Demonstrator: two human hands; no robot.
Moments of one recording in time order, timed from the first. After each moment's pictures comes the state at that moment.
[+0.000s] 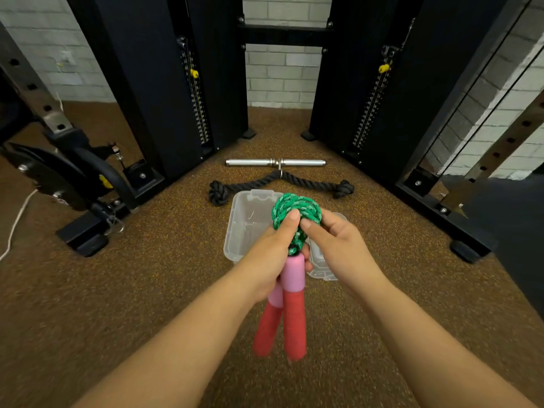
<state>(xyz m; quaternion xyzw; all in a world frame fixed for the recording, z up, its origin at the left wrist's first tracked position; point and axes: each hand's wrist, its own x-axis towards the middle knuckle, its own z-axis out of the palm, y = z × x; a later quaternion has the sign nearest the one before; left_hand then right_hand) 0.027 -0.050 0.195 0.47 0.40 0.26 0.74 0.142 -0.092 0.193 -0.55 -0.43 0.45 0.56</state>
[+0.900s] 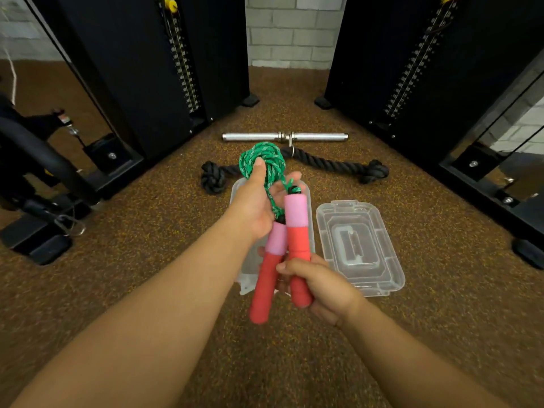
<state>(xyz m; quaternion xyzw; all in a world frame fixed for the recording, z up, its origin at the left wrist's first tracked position) 0.068 0.155 0.078 0.24 0.40 0.34 0.82 0.133 0.028 0.021 -0.50 -0.22 0.67 0.50</state>
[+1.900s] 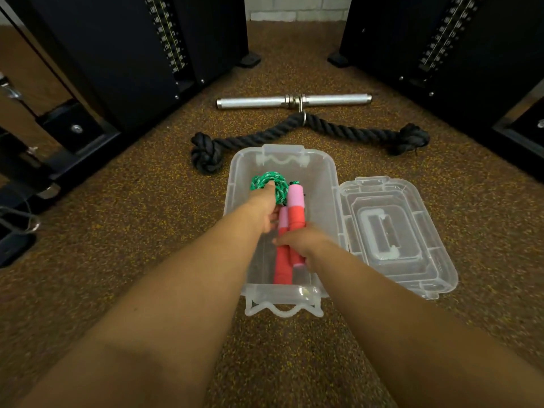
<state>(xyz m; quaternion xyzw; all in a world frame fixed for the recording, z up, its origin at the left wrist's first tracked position) 0.094 0.242 -0.103 0.32 0.63 0.18 0.69 0.150 0.154 -0.118 -0.74 -0.17 0.57 0.31</state>
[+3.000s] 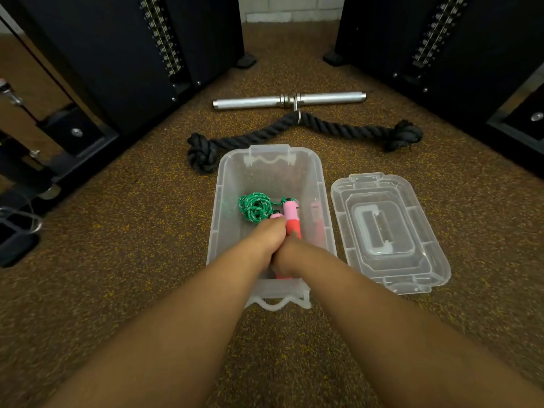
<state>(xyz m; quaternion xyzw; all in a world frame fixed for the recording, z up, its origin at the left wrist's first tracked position) 0.085 0.166 -0.079 0.44 0.64 0.09 0.62 0.127 0.155 -0.135 -0.72 -0.57 0.36 -0.17</state>
